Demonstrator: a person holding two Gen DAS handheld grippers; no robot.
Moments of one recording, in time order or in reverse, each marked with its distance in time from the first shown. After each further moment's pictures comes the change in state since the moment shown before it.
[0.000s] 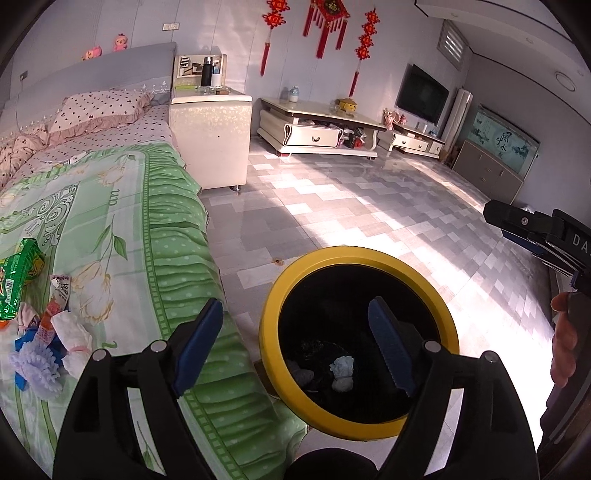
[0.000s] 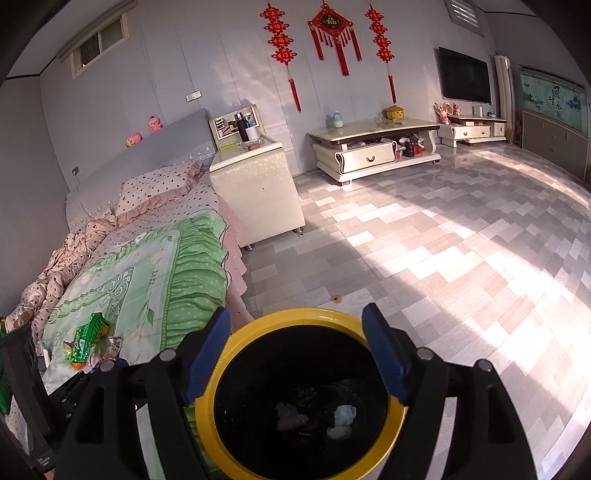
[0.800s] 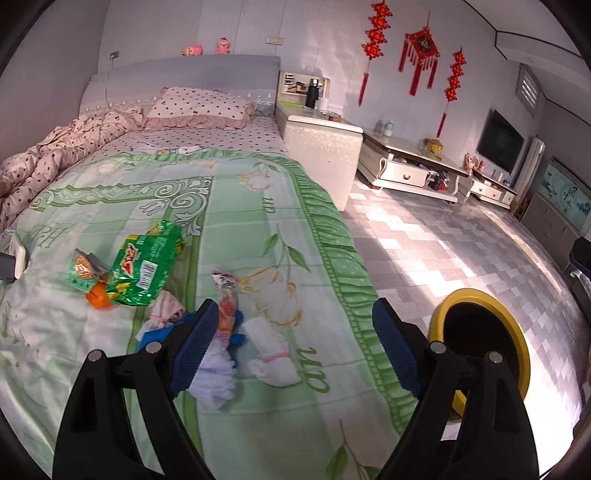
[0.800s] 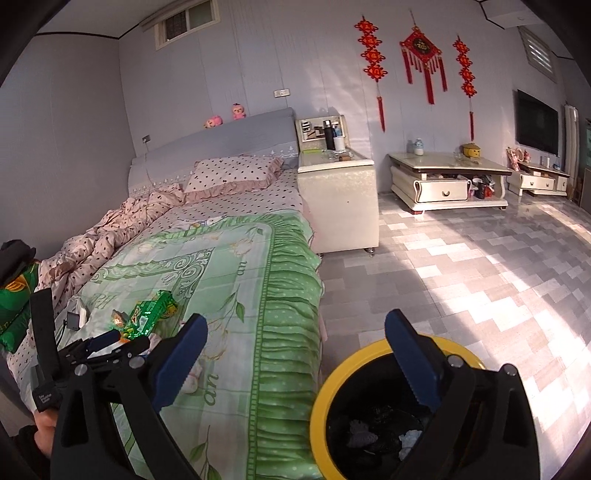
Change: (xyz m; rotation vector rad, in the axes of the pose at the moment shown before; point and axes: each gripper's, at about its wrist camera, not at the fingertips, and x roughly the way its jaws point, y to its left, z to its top) left arm -0.100 0.195 -0.010 -0.198 -0.106 0.289; right arm -0.003 0.164 -0.005 -0.237 -0.029 0.218
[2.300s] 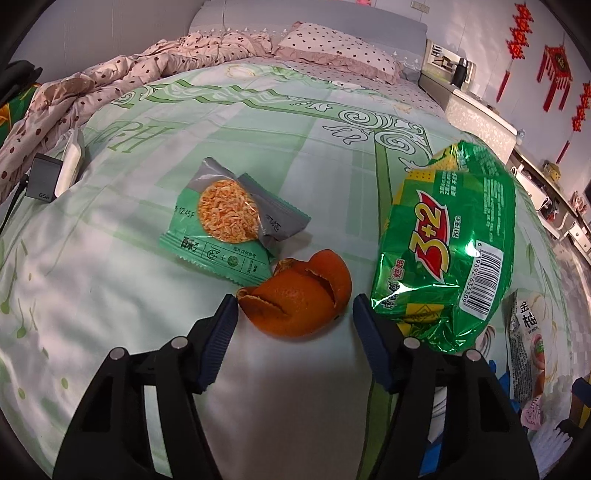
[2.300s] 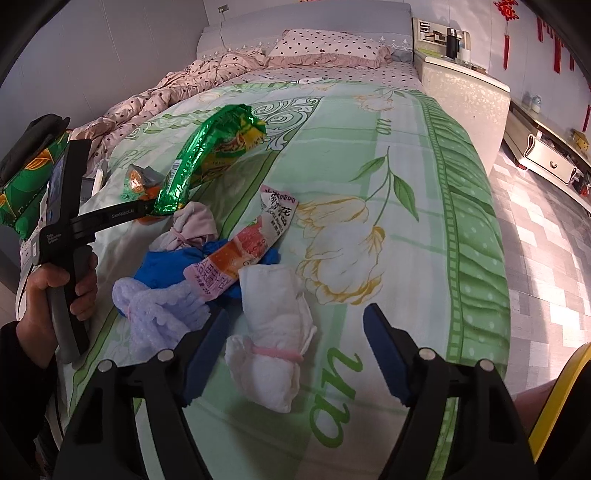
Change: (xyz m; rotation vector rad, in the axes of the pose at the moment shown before) left arm 0.161 0.273 -0.022 -0.279 0.175 0.331; right arm 0.240 0.163 -0.101 -0.258 0.453 0.218
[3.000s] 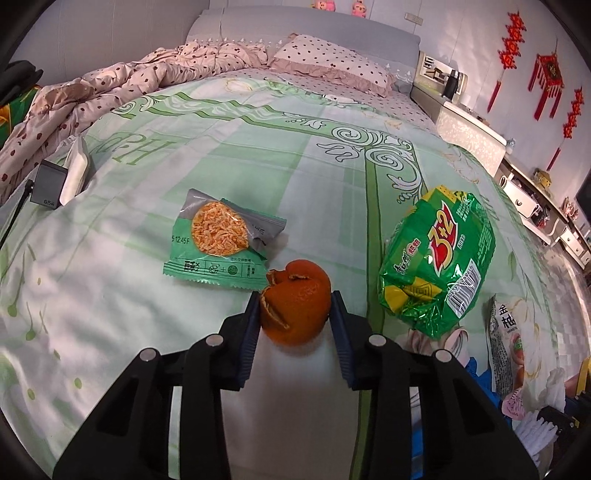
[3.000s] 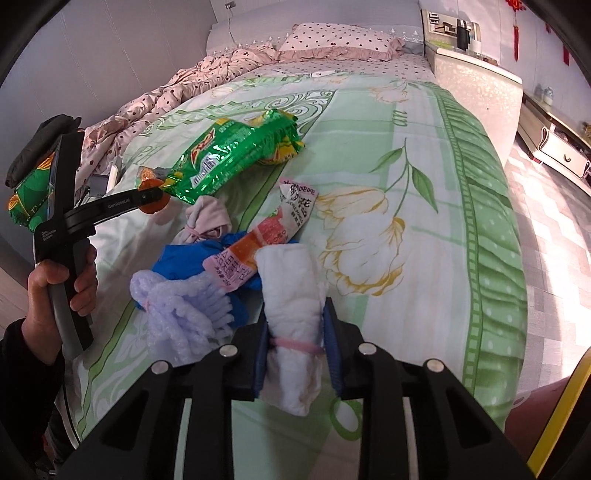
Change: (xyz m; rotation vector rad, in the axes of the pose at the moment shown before) left arm -0.032 0.008 0.002 -0.013 -0.053 -0.039; right arm -0.007 0.006 -0.002 0.007 0.009 0.068
